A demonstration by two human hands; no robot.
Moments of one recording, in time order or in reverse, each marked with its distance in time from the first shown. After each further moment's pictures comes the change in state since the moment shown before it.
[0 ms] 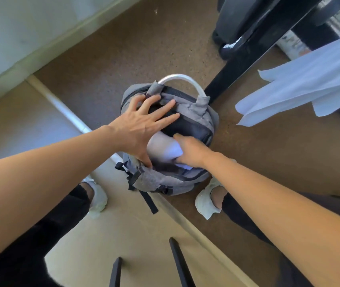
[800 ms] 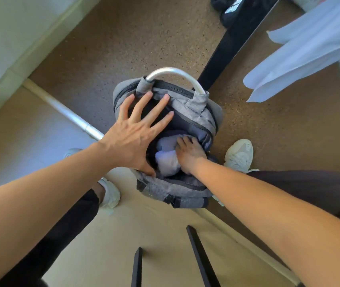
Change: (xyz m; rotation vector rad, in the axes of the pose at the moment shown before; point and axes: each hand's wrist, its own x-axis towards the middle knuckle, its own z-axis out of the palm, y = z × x) left_hand -0.018 0.021 0.013 0.023 0.011 -0.008; right_hand 0.036 0.015 0.096 -0.655 -0.111 0.082
